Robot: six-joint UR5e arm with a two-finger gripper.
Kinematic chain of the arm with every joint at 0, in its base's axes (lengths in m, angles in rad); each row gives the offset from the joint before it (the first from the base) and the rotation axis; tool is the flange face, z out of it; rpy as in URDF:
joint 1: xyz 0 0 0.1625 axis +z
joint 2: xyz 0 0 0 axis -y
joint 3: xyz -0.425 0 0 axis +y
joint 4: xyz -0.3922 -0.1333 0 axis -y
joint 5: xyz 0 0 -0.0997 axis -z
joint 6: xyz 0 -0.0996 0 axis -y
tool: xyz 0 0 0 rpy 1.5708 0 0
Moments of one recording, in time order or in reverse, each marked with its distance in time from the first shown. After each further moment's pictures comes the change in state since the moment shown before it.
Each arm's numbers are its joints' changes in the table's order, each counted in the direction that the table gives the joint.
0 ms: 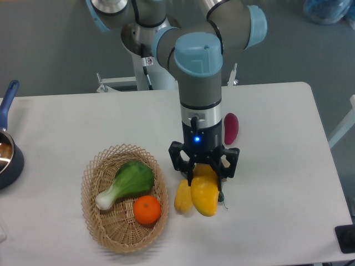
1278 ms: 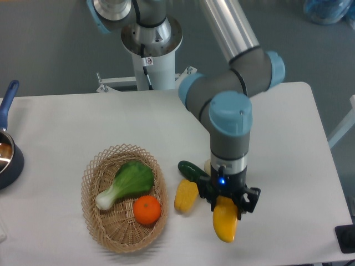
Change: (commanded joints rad) arm 0.041 -0.302 -0.072 0.057 0.005 0.209
